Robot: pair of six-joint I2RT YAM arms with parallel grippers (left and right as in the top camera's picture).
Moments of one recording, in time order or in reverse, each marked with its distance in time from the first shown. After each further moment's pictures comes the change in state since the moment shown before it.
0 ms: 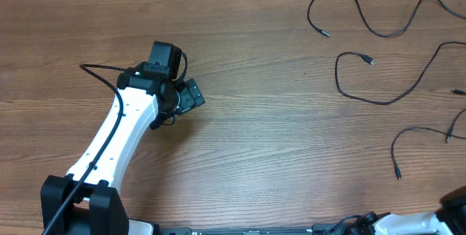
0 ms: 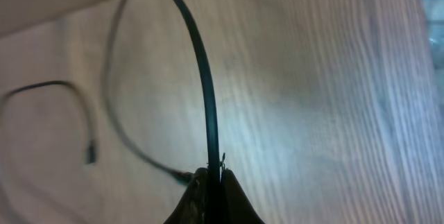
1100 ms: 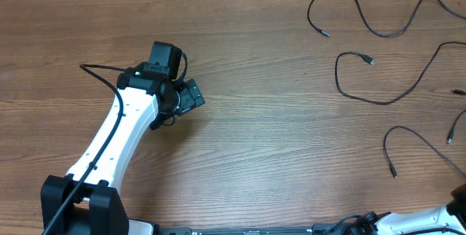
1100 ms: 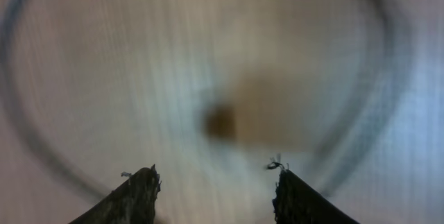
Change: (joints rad) left arm 0.000 0.000 0.000 -0.005 0.000 0.000; right arm 0.000 0.082 -0.353 0.404 -0.142 -0.141
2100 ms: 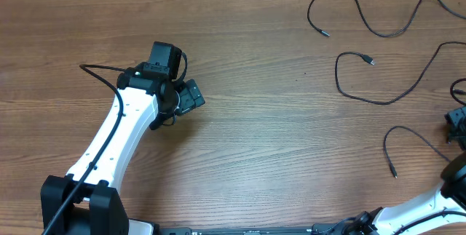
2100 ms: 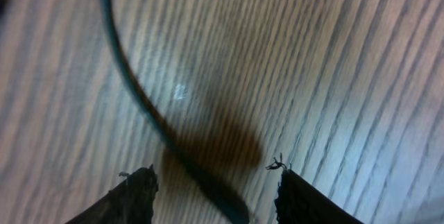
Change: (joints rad) left arm 0.000 0.000 0.000 -0.003 0.000 0.000; right arm 0.290 0.096 0.000 0.080 0.173 -0.124
